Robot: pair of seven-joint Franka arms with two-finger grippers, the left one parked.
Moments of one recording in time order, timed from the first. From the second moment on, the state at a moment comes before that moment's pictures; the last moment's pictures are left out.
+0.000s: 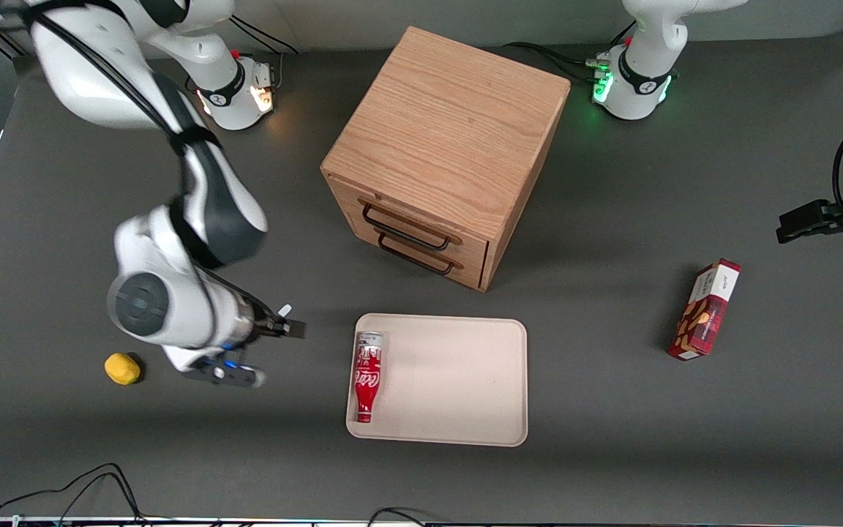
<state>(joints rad) 0.12 0.54 0.20 -1.38 0.01 1.78 0.46</state>
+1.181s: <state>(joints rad) -0.25 -0.10 0.29 -1.68 0.01 1.47 0.03</state>
